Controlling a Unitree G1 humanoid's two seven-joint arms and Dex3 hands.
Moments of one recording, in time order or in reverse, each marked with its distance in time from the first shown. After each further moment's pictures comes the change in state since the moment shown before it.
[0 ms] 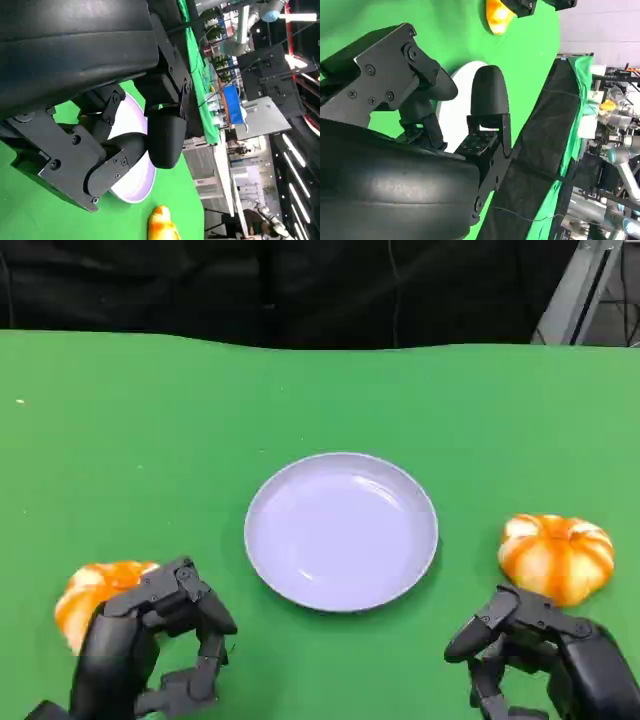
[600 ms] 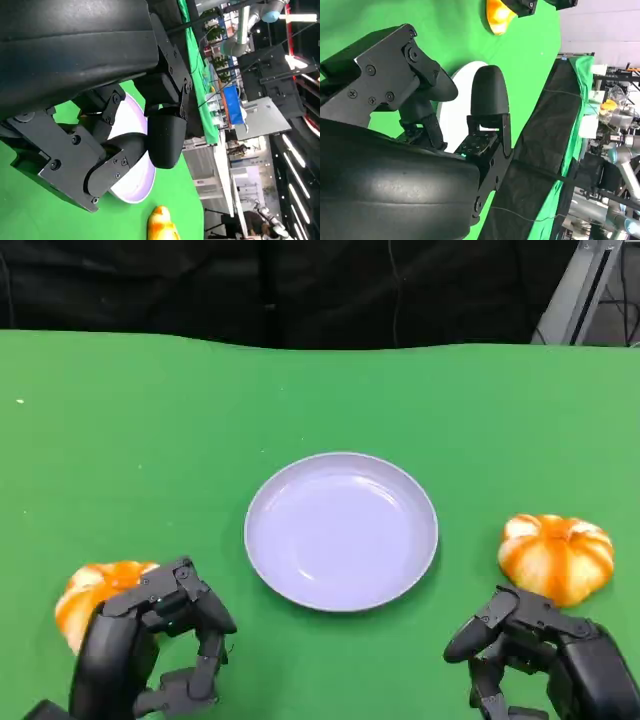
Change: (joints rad) left arm 0.000 -0.001 0.003 0.000 -0.002 0.002 0.001; right arm 0.000 0.002 0.001 0.000 -0.004 0.006 -0.001
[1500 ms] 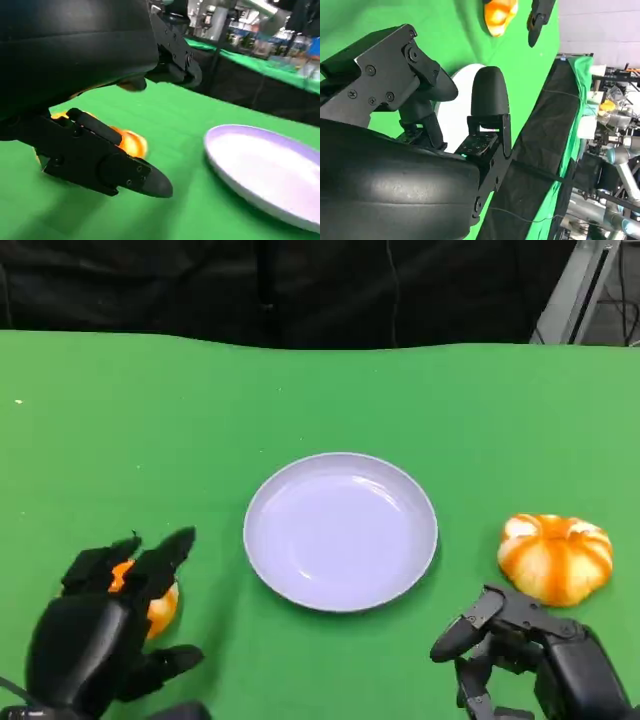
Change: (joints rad) left arm -0.038 0.220 -0.056 -0.091 0.931 0.364 0.481; right arm -0.003 0.024 0.033 0.002 -0.027 -0.003 -0.019
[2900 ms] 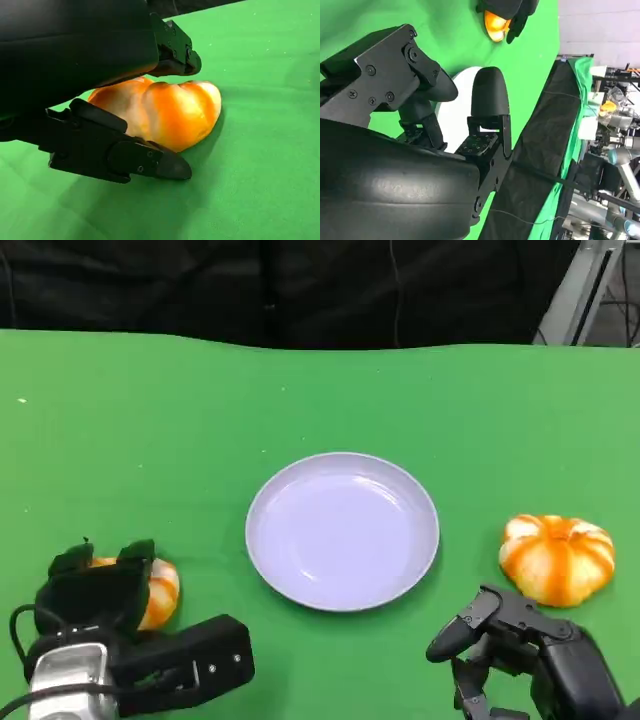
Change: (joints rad) left arm -0.276 0.037 -0.270 0.192 0.129 0.658 -0.278; right arm 0.003 0.004 0.009 -0.004 -0.010 0.014 -0.009
